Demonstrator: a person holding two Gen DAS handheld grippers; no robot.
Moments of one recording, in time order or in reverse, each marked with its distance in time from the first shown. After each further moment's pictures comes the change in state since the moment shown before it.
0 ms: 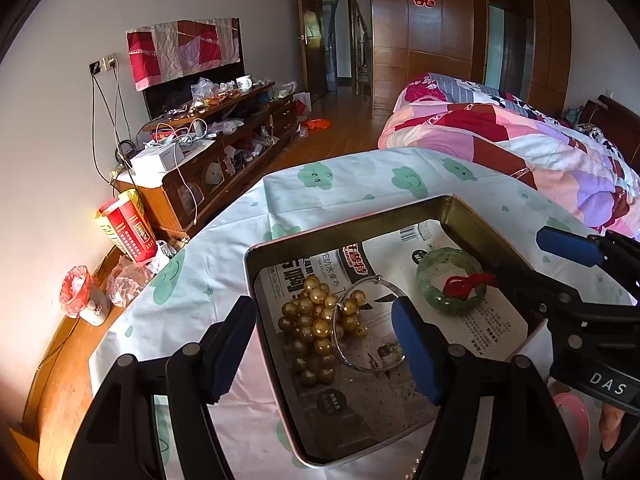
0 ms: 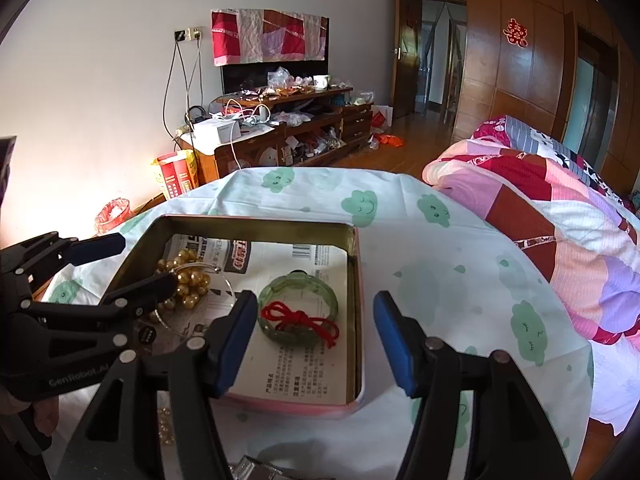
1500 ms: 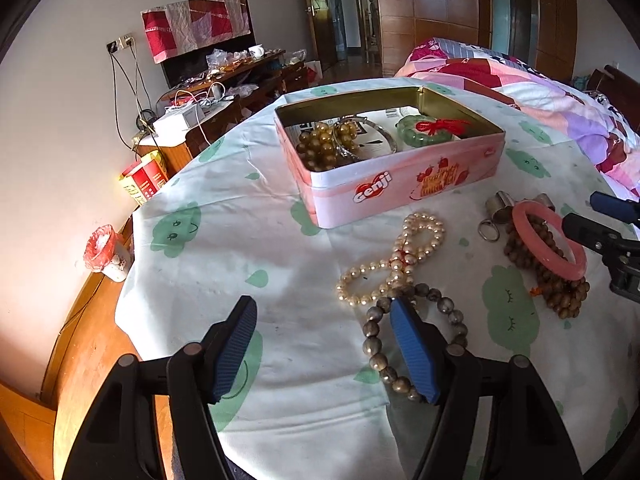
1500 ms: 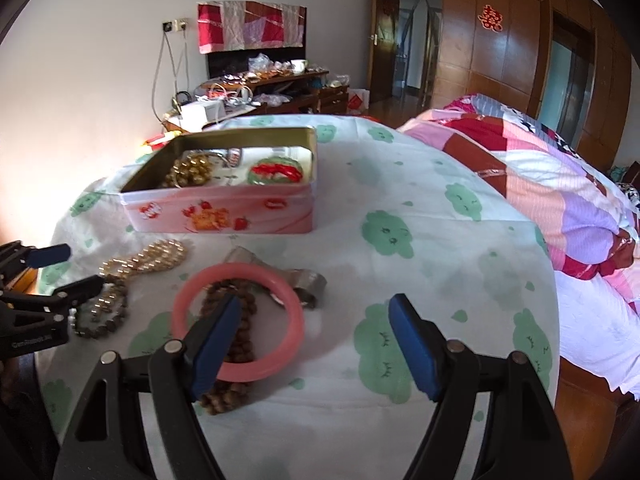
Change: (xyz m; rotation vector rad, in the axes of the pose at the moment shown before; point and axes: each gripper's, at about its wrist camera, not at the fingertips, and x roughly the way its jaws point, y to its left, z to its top) left arm -0.069 -0.012 -0.116 0.031 0.116 0.066; right arm -0.076 -0.013 -0.108 0.041 0.055 -0.073
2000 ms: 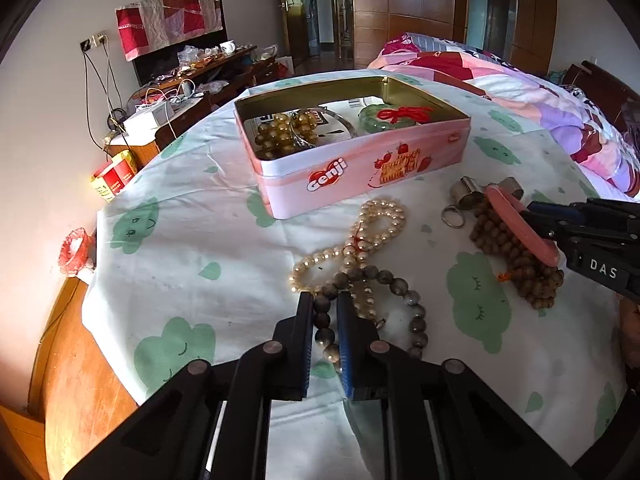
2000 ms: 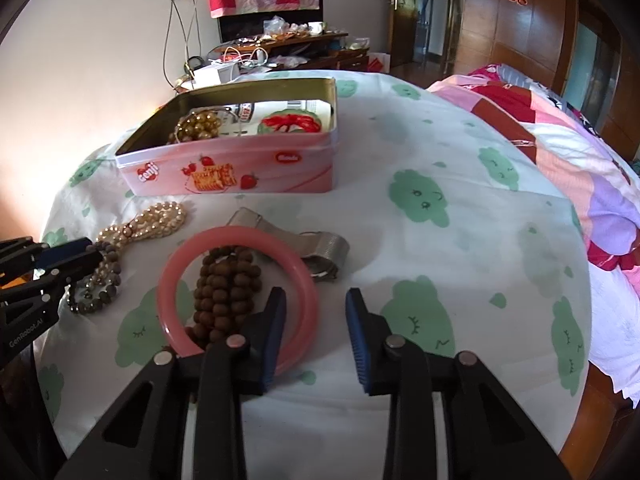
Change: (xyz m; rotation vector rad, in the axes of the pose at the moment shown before) left arm 0.001 -0.010 -0.005 0.019 0.018 -0.109; right arm 0.025 0.003 -0.003 -0.022 0.138 0.088
